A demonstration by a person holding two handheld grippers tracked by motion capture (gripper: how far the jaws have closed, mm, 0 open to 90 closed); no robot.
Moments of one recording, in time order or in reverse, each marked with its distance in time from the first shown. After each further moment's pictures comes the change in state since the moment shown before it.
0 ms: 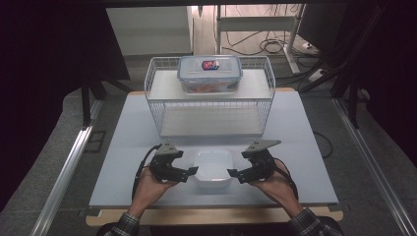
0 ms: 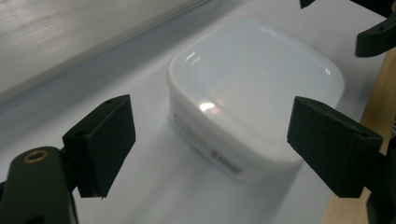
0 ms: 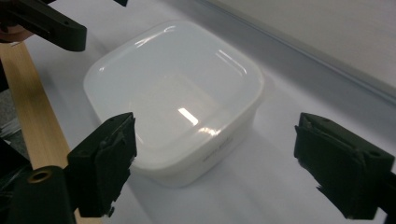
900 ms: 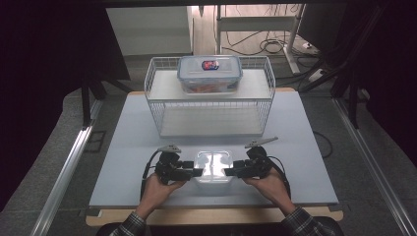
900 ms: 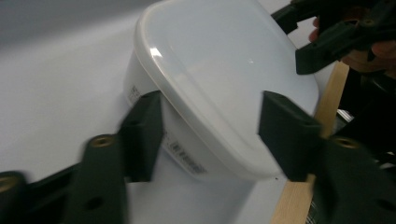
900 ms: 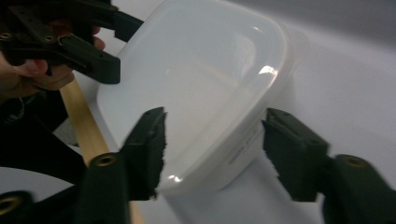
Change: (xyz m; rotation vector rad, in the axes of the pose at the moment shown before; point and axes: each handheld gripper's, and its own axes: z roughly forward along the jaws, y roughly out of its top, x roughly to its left) left arm 0.004 -0.018 0.013 0.050 -0.180 -0.231; right arm -0.015 -0.012 0.017 0.065 0.189 0.274
